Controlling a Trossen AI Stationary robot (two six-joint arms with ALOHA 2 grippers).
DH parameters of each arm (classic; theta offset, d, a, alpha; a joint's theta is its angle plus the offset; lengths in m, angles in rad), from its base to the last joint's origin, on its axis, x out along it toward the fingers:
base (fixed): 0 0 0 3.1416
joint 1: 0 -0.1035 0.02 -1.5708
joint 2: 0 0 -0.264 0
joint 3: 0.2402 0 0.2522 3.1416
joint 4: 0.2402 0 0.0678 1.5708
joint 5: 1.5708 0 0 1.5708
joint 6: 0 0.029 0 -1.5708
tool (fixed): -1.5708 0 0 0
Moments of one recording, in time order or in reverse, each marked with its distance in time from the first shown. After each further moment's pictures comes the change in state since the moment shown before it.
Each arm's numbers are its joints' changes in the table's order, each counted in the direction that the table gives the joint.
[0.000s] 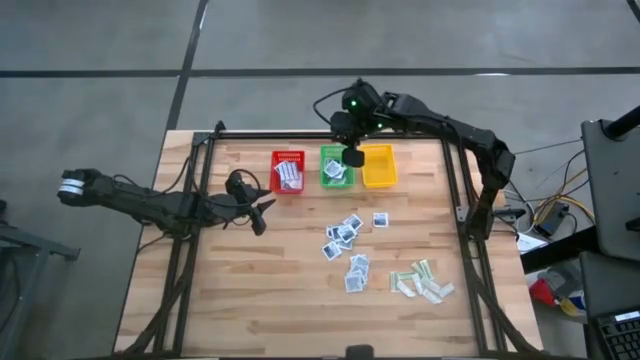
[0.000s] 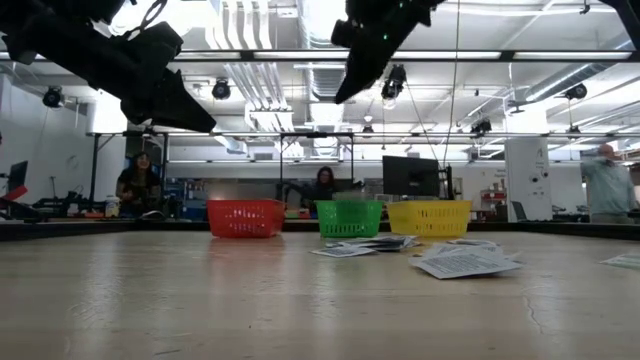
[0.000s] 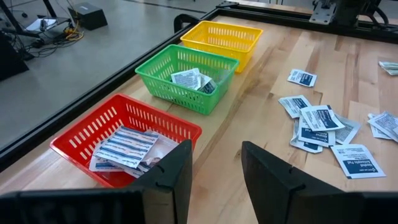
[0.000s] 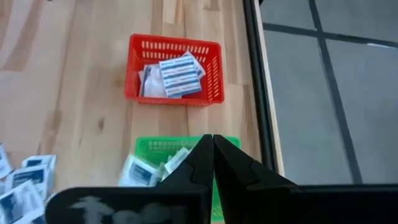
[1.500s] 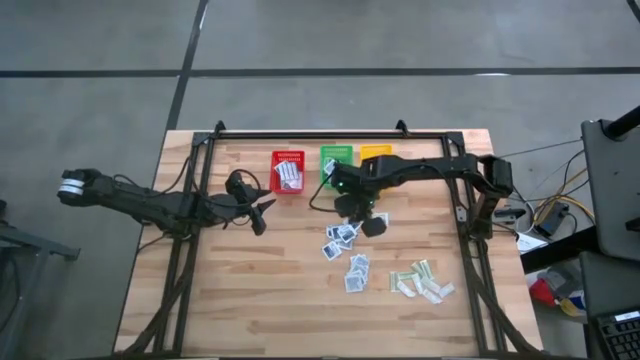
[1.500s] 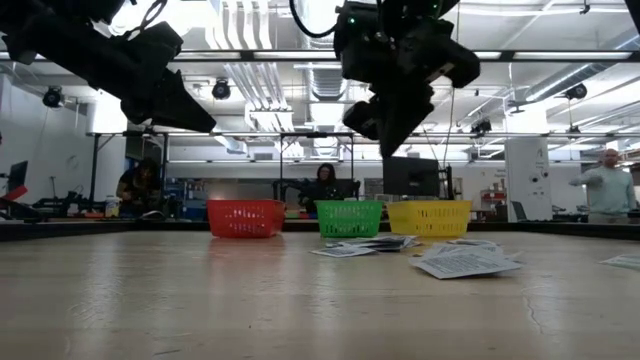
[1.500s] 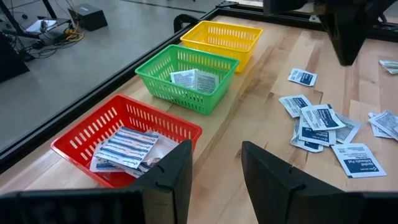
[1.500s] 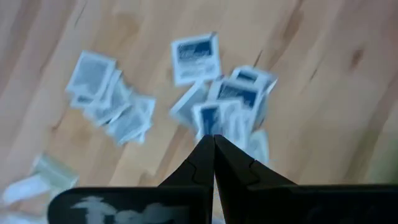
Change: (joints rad) left arm 0.000 0.000 0.000 0.000 0.000 0.007; right arm -0.317 0.005 -0.379 0.060 0.213 -0.073
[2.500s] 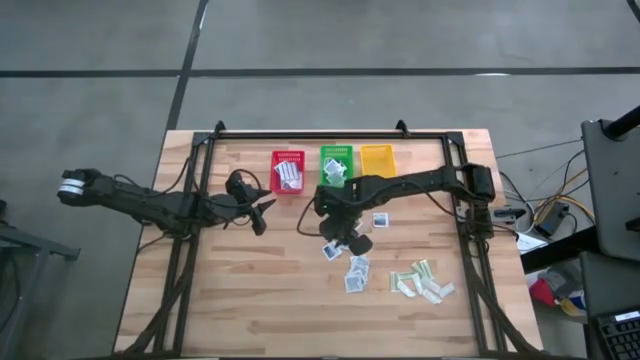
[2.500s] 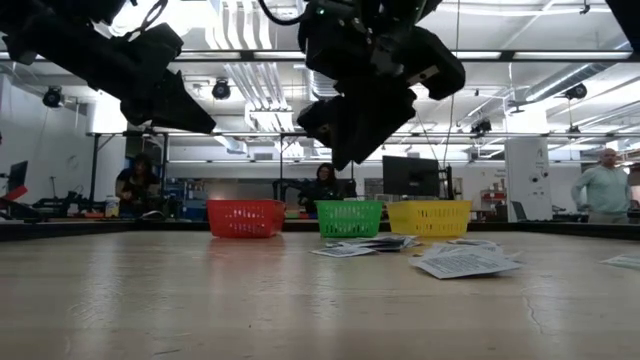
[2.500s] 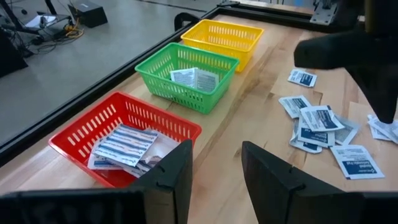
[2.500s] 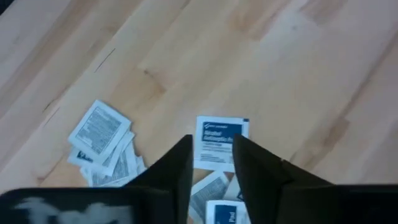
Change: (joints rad) left arm 0.000 -0.005 0.000 0.001 -0.001 -0.024; right arm -0.123 -0.153 0.083 -0.150 0.078 -0.061
